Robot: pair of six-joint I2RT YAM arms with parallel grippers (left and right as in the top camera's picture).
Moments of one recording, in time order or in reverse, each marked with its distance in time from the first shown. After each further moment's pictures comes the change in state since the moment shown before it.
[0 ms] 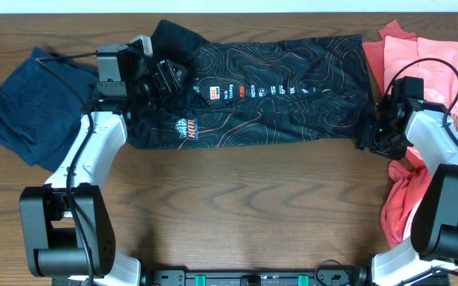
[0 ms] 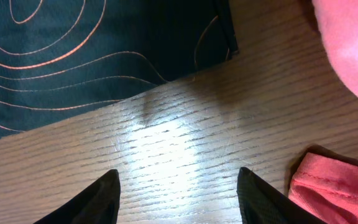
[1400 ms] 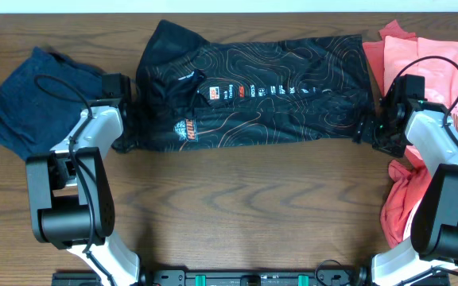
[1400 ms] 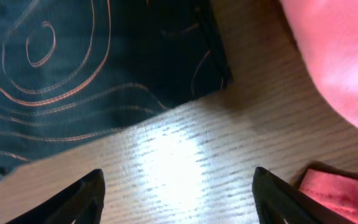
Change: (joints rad) left arm 0.082 0.183 -0.006 -0.491 -0.508 -0.060; right arm 0.000 0.000 -0.002 0.067 0.000 0.073
